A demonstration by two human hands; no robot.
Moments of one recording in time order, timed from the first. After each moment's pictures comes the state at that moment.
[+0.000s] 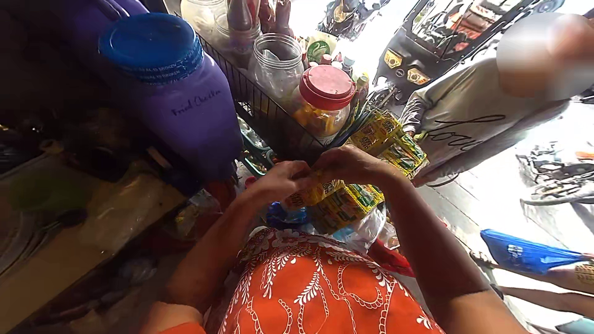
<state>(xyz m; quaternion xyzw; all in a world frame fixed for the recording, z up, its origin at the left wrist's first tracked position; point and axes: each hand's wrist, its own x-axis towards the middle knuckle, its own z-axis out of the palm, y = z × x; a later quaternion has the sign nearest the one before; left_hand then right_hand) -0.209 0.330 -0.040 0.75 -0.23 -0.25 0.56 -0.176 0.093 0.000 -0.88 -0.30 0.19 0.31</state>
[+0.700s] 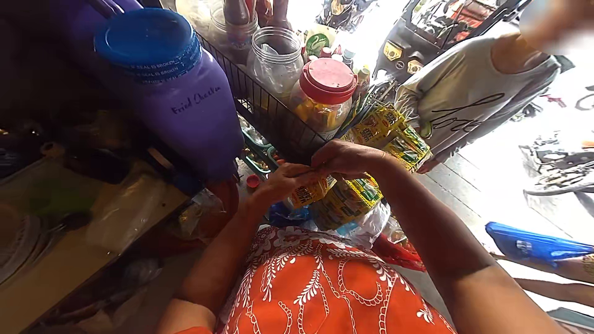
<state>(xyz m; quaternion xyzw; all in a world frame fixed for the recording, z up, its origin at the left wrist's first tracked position) -0.213 0.326 -0.077 0.66 -0.26 -0.18 0.68 -0.163 0.113 0.005 -0.83 -0.32 0.31 0.34</state>
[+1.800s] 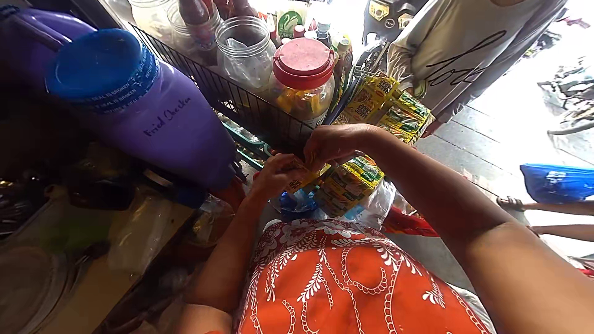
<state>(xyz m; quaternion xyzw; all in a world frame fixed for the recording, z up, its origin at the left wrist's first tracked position) -0.200 0.331 -0.096 0.70 -0.27 -0.14 0.65 -0.155 0.116 0.009 -0.84 -0.29 0.38 0.26</state>
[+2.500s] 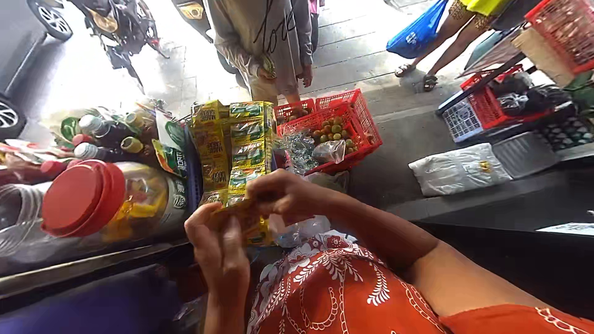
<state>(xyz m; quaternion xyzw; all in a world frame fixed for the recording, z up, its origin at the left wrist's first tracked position) -0.257 0.180 -0.014 0.72 -0.38 -0.03 0.58 -0.318 -0.007 -0.020 -0.71 -0.11 -0.10 0.69</state>
